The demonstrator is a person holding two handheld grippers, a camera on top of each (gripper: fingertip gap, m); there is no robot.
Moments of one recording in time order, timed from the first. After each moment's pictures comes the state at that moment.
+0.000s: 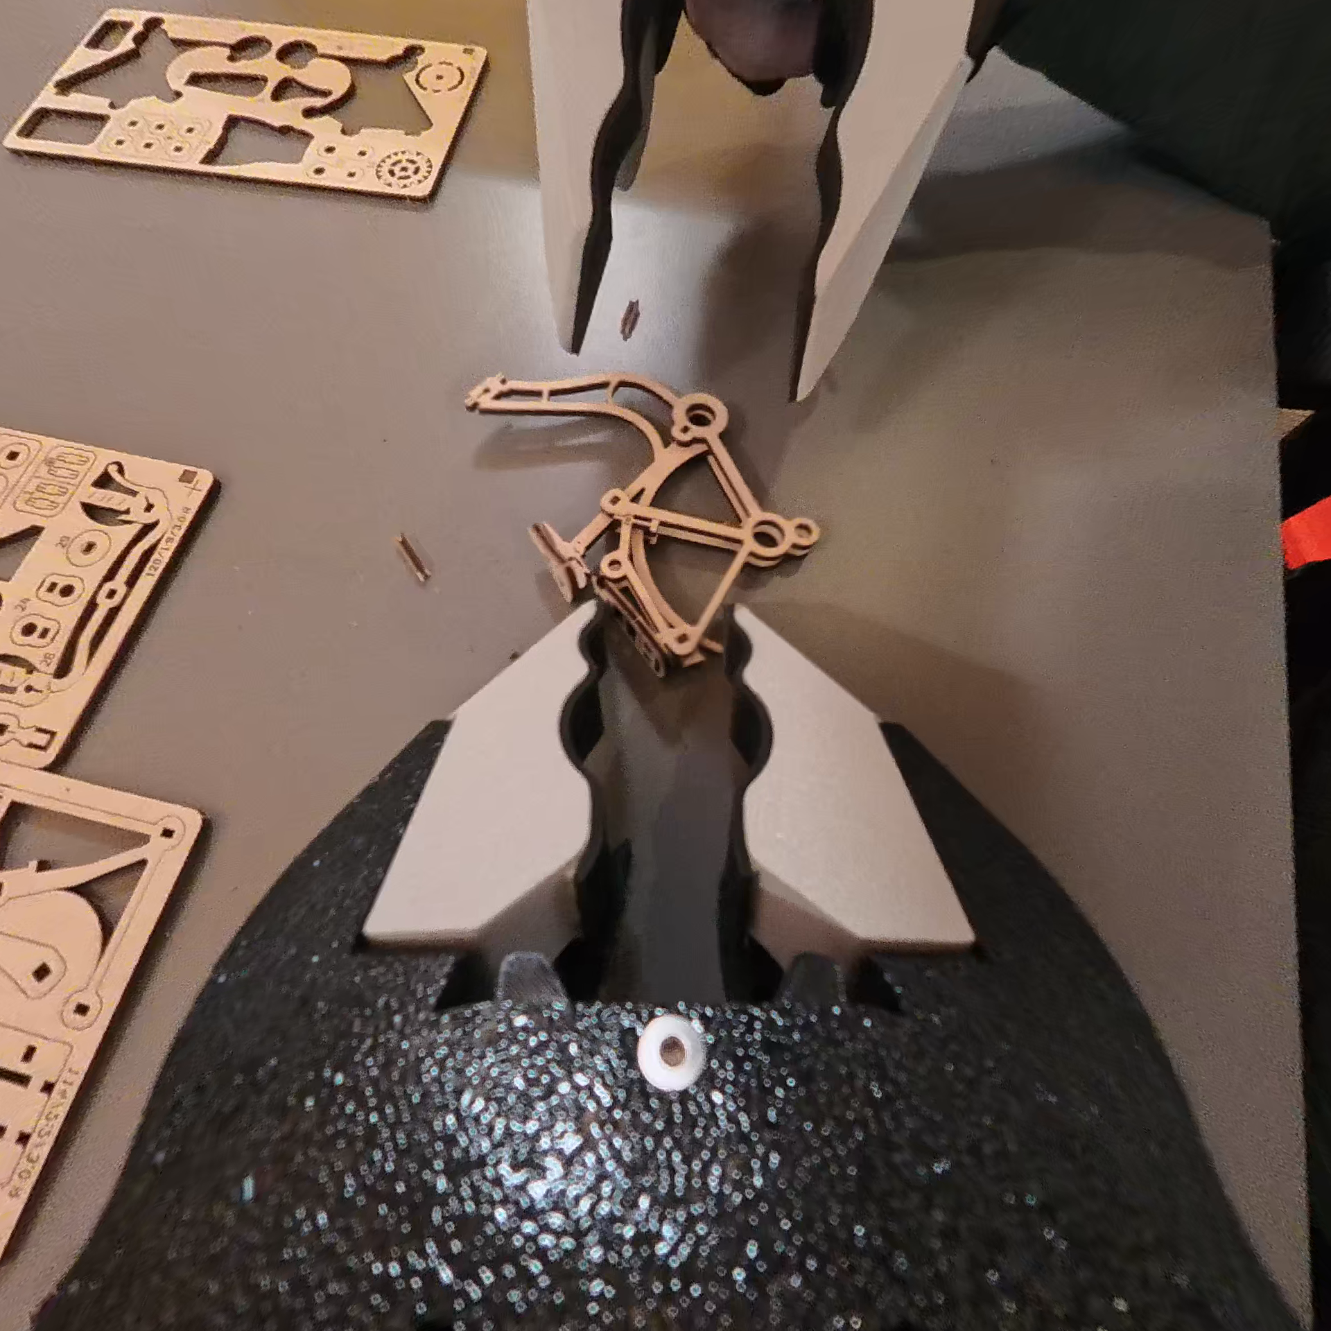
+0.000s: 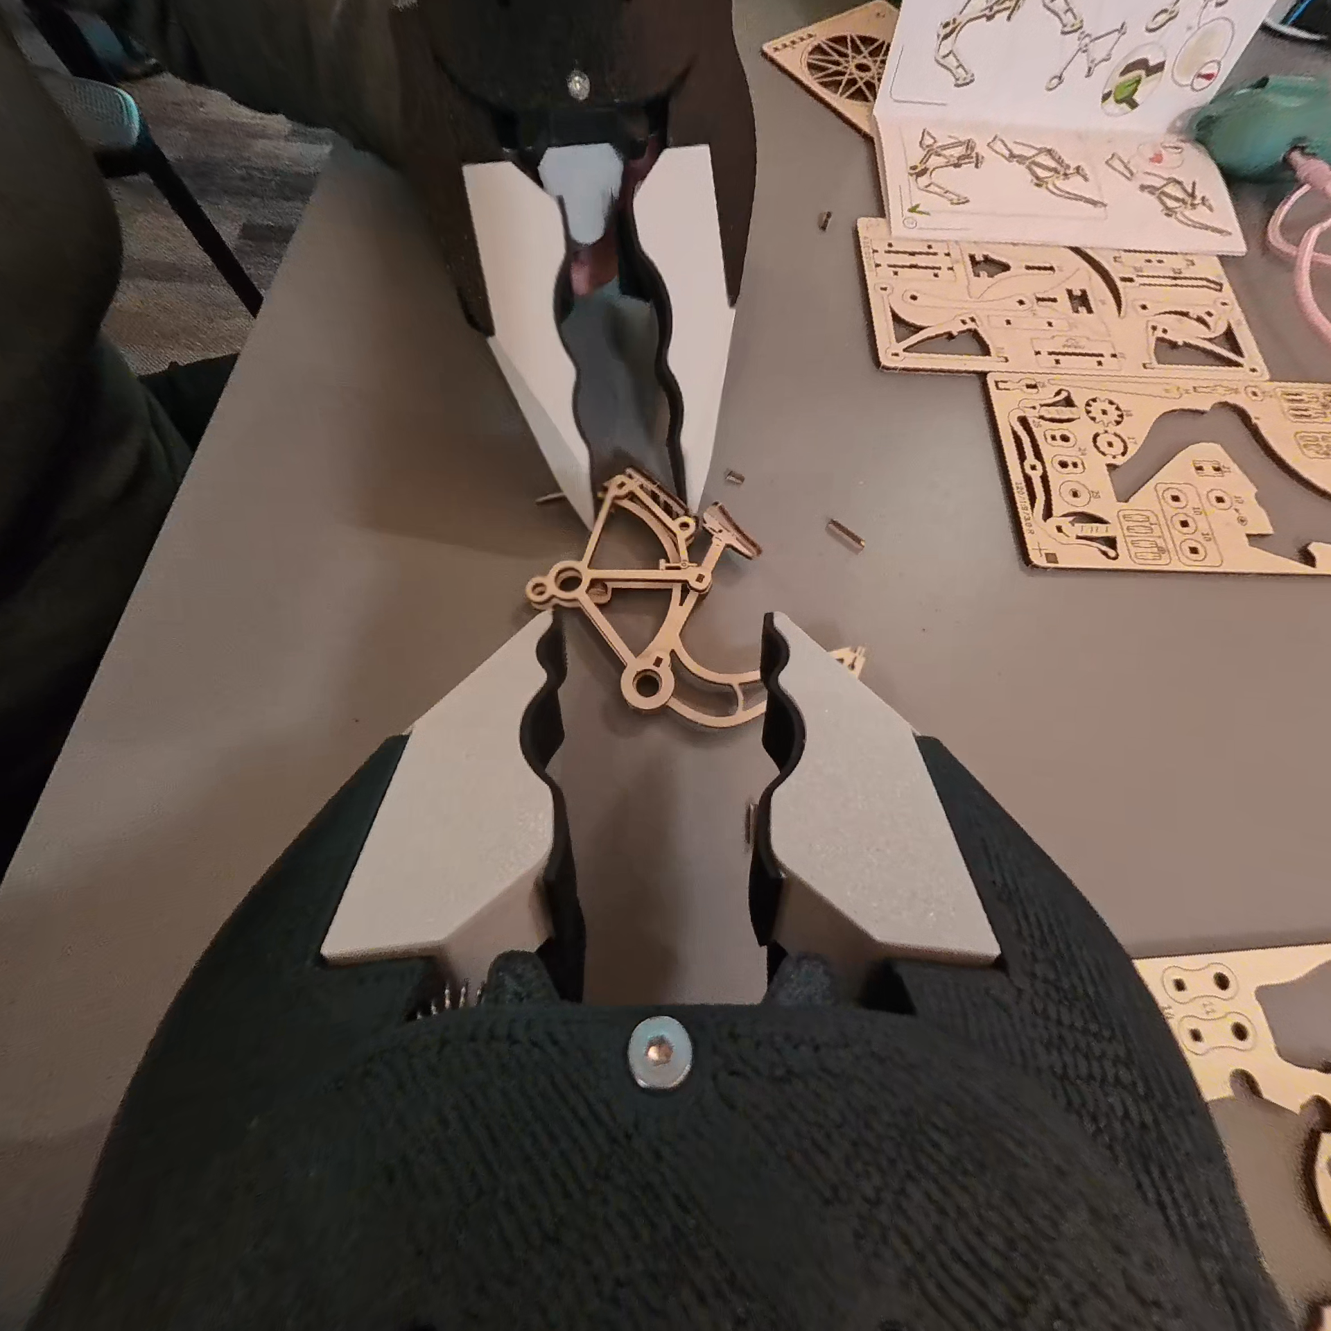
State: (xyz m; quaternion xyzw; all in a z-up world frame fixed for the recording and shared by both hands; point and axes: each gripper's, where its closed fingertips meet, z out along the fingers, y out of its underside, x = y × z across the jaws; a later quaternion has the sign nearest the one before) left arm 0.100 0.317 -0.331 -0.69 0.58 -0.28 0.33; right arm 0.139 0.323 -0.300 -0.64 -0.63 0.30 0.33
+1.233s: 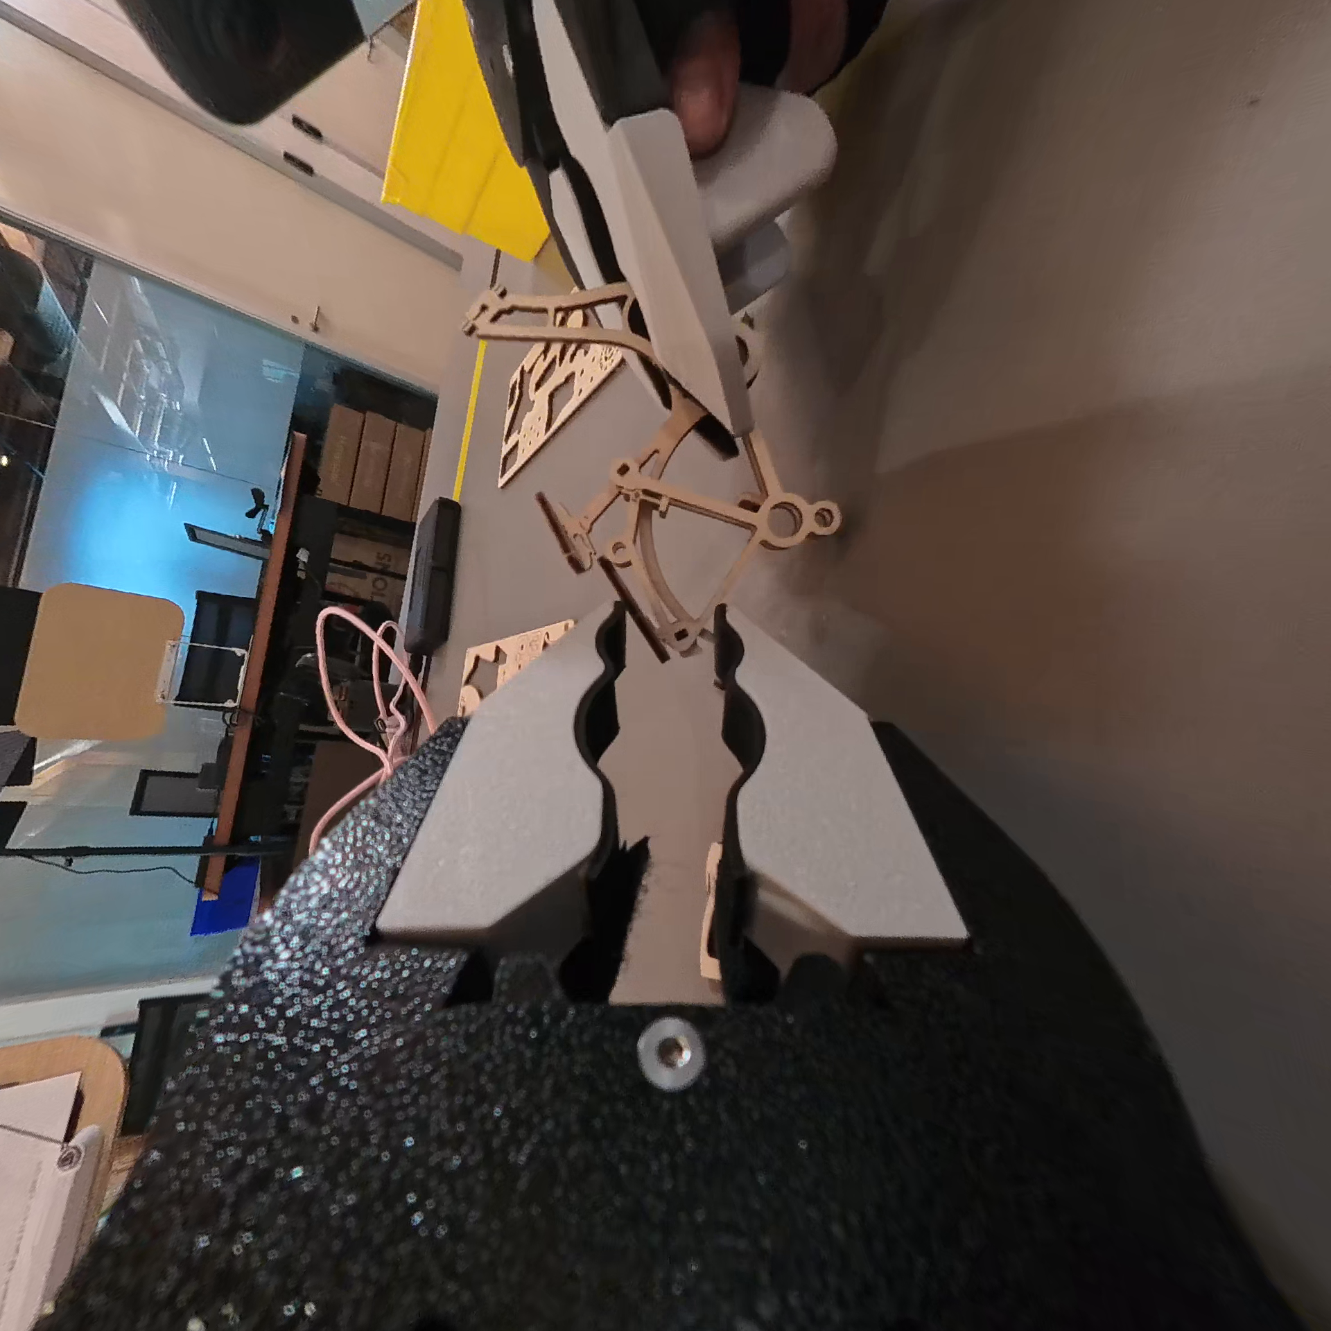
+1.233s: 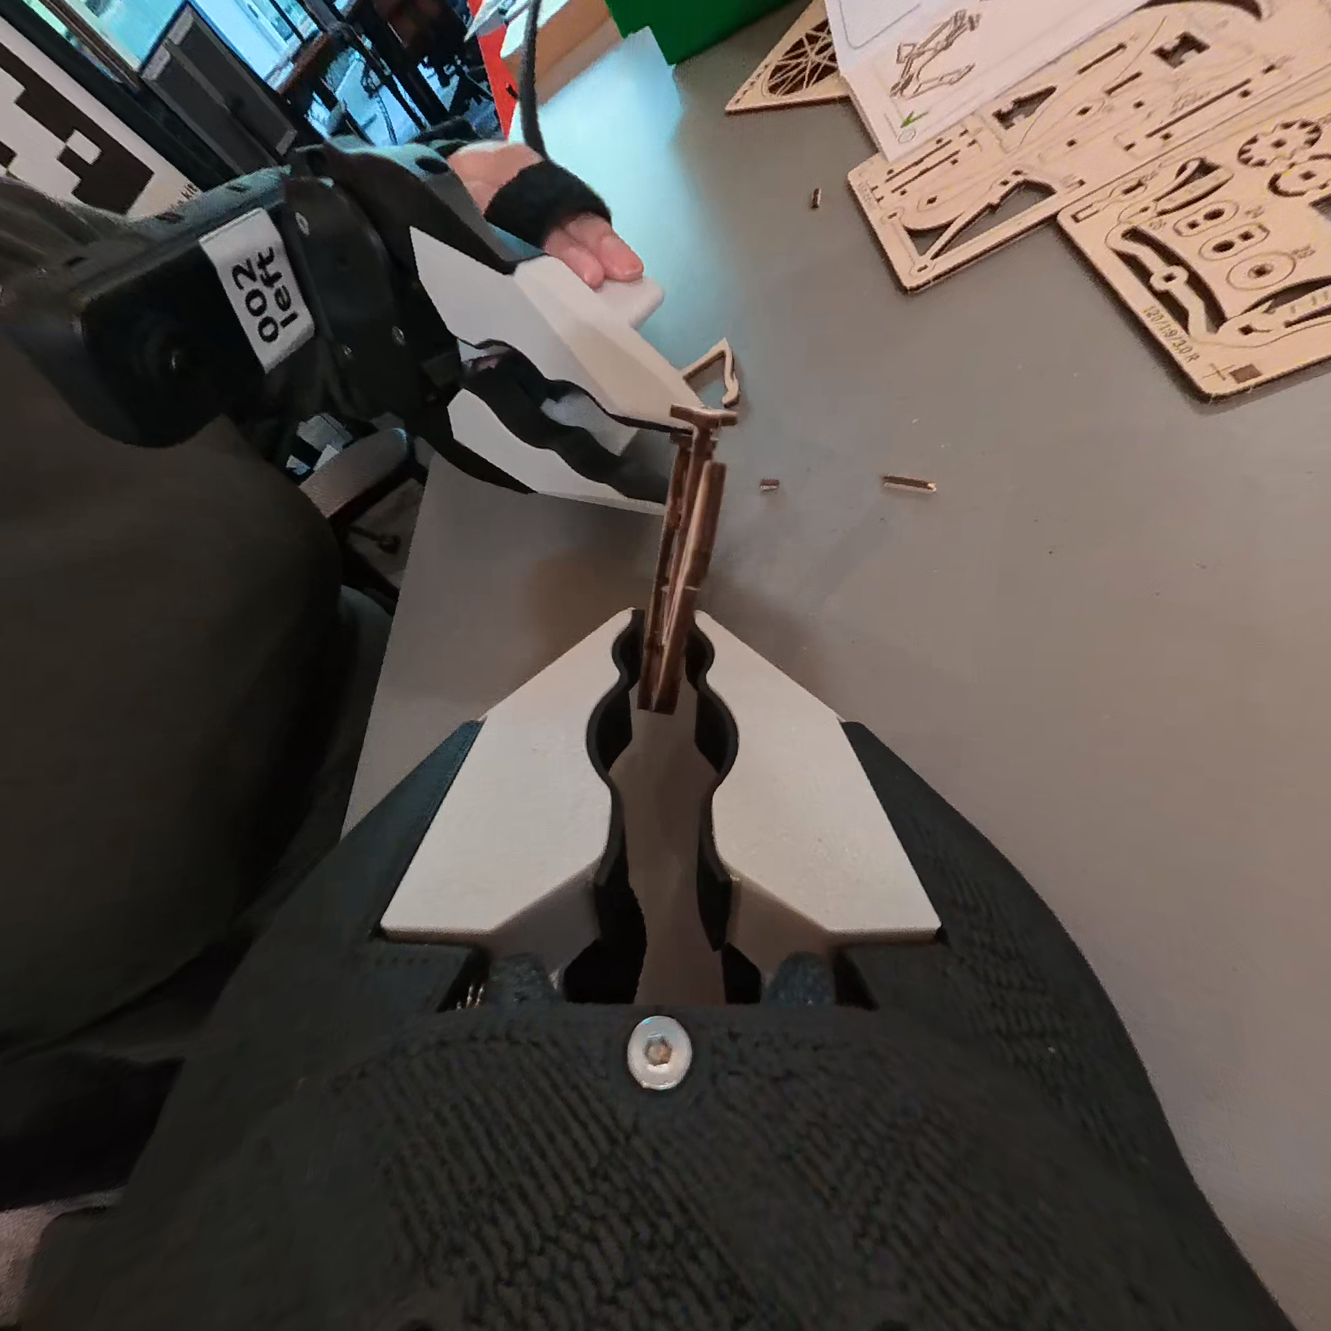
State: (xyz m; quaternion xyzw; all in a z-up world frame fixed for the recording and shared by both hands) left arm 0.093 0.345 -0.300 -0.48 0.68 0.05 0.55; right arm 0.124 0.321 -0.303 -0.71 -0.46 0.48 0.22
